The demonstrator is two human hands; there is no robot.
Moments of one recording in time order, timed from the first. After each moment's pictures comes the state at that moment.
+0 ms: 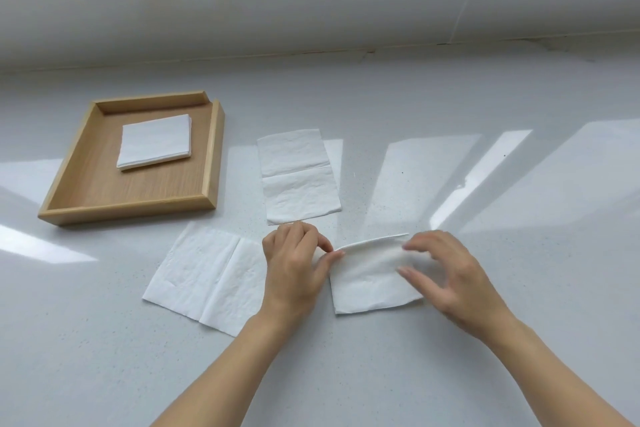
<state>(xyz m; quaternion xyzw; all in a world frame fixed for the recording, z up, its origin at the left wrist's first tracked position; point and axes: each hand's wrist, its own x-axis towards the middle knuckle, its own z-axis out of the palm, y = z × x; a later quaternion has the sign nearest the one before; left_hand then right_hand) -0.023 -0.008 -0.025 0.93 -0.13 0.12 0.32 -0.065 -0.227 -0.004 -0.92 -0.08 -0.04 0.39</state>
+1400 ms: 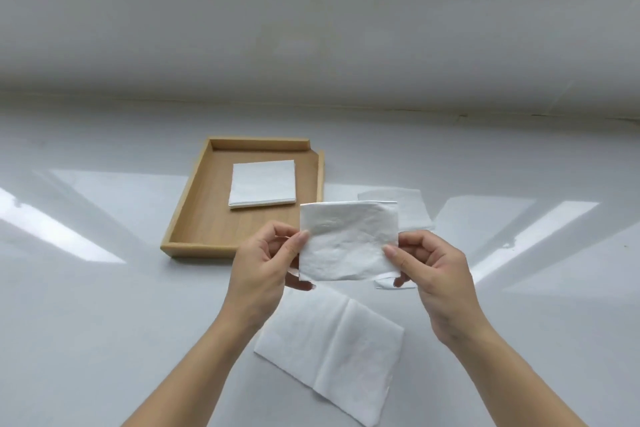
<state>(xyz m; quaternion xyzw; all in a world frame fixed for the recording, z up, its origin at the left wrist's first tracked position) 0.036 0.150 0.062 0.69 0.09 -0.01 0.72 0.031 -0.048 0.056 -0.68 0.08 0.01 0.73</state>
